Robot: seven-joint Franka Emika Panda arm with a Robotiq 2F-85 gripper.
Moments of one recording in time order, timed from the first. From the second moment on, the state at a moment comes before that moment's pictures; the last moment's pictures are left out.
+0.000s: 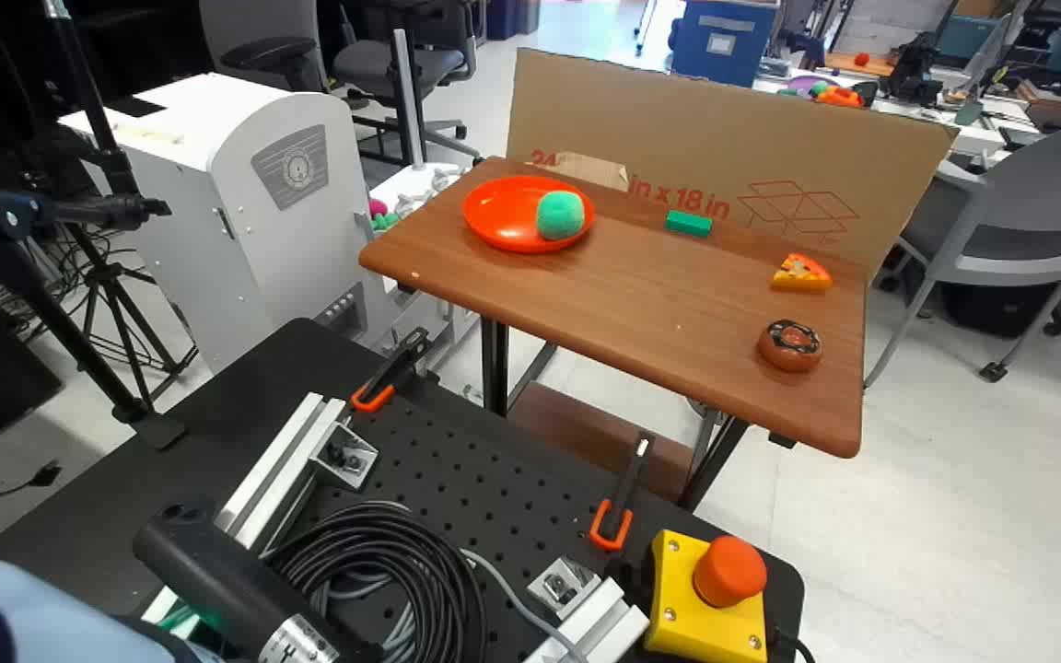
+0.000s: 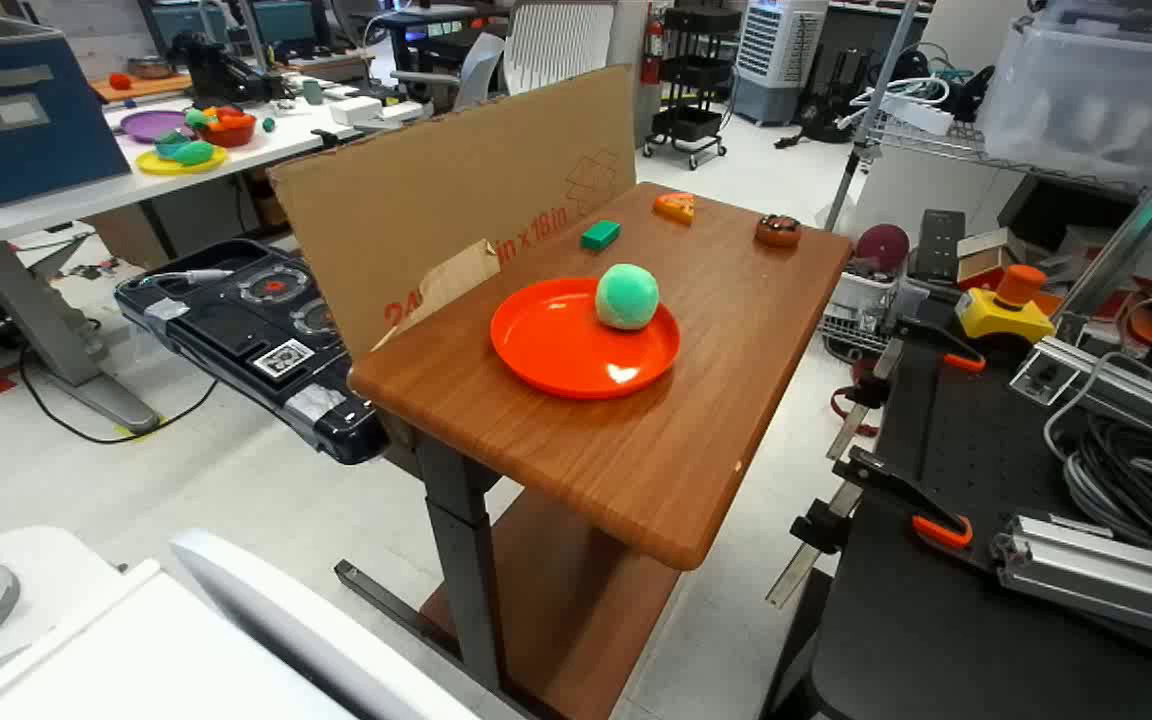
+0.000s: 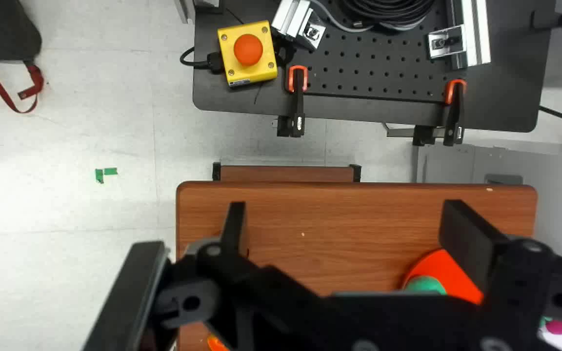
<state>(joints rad) -0.08 -0.22 -0.32 -2.00 -0.05 1.56 -0.50</state>
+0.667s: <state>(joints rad) -0.08 -0.22 -0.31 -2.00 -0.05 1.56 -0.50</state>
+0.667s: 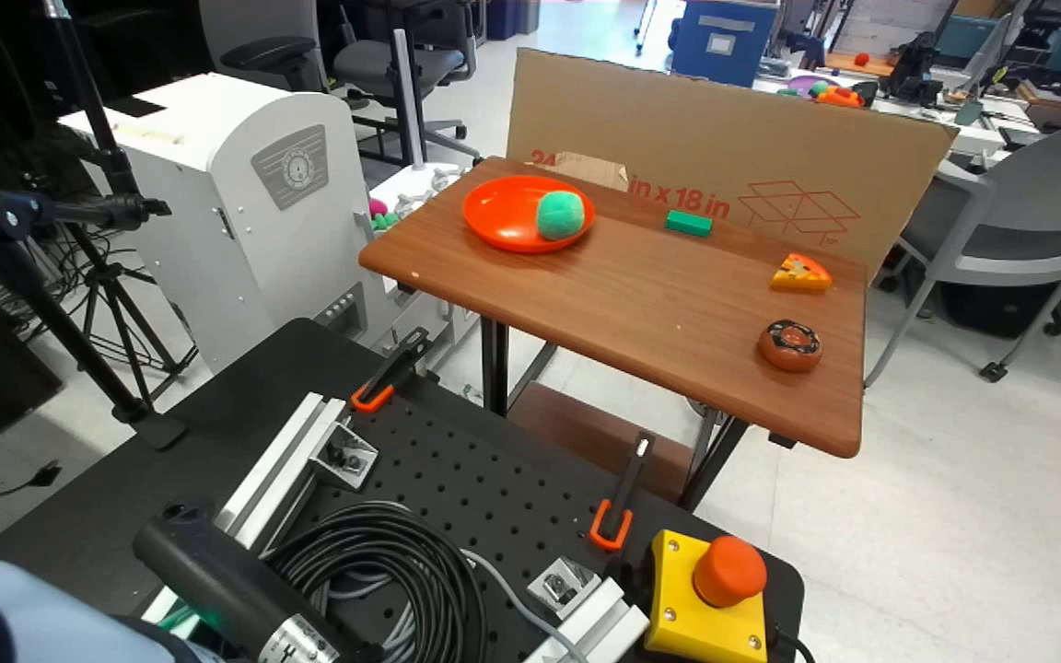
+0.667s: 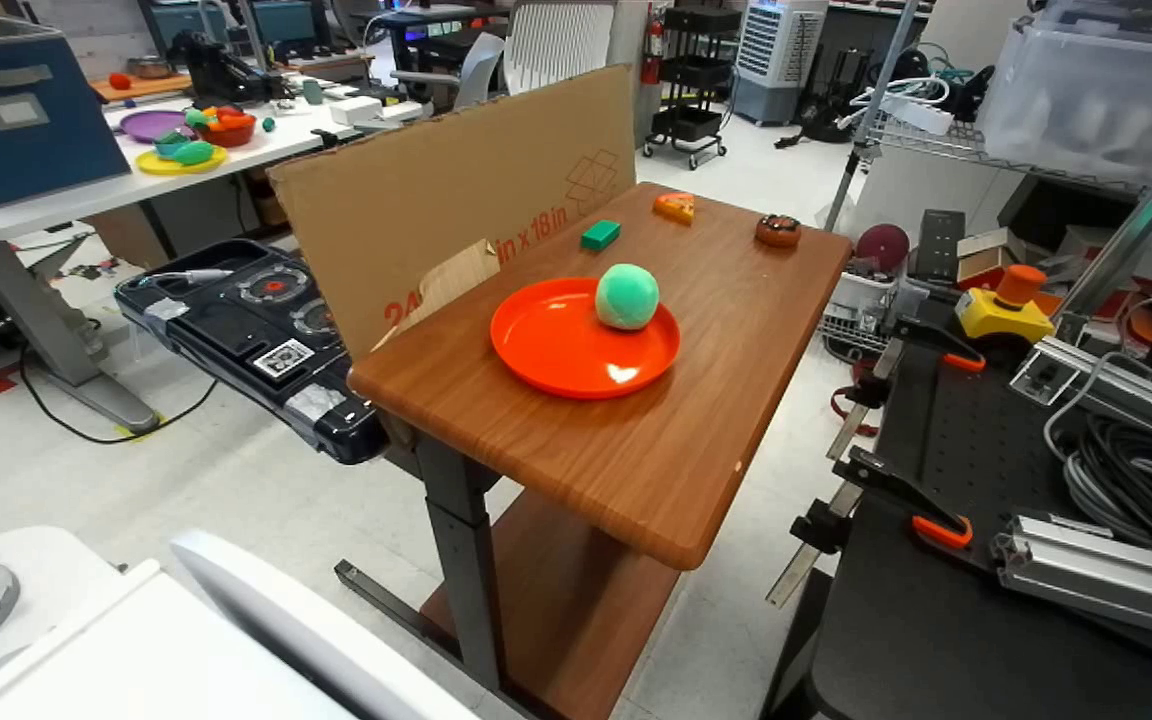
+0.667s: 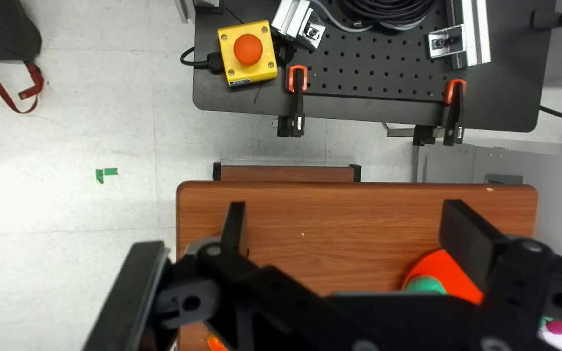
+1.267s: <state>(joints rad) -0.11 -0.05 -0.31 -2.03 -0.05 1.84 -0.49</state>
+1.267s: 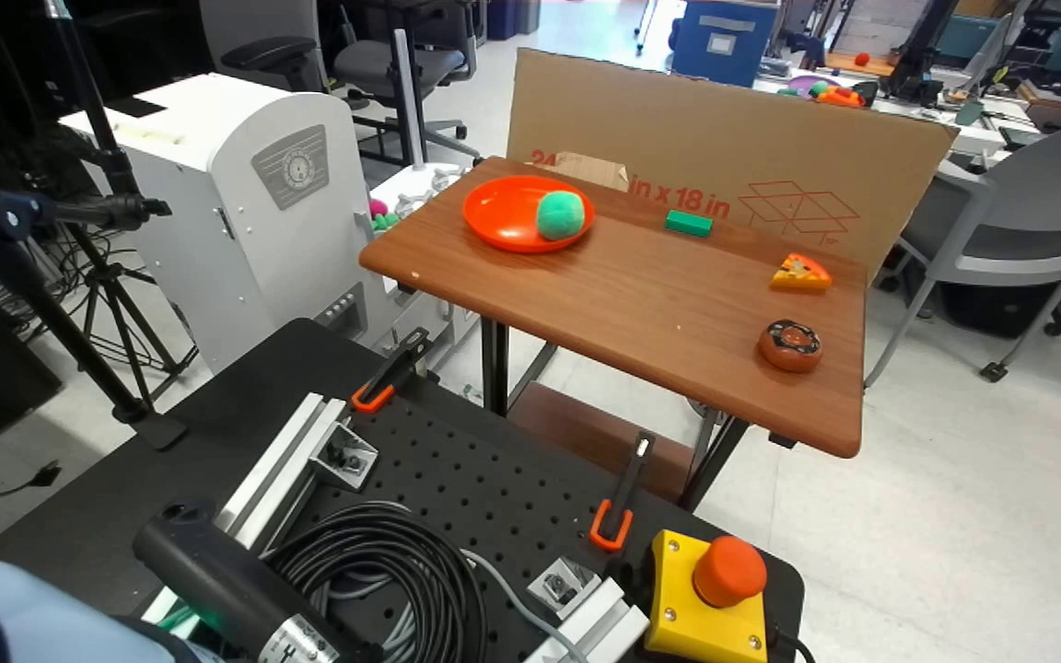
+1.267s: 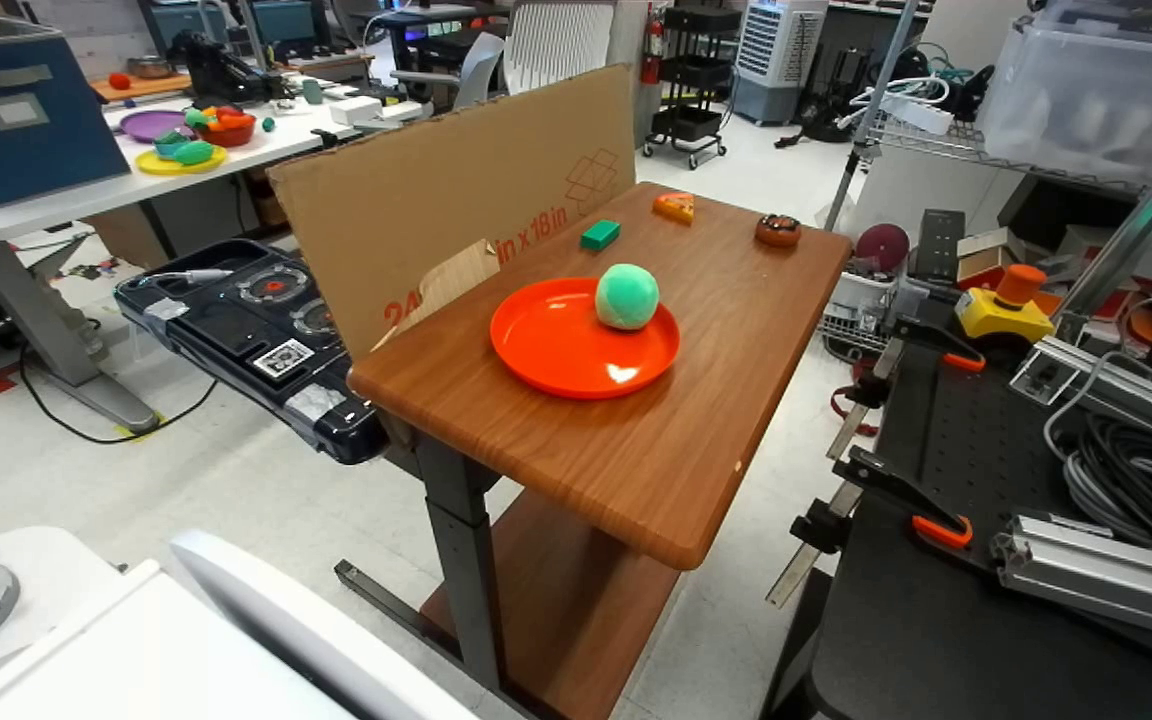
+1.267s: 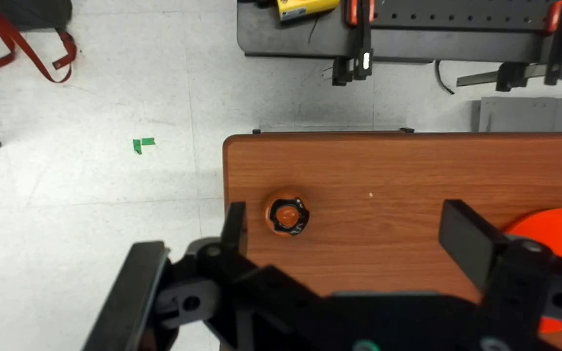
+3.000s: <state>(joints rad) -0.13 0.57 -0.18 -1.92 -0.17 2.30 -0.23</state>
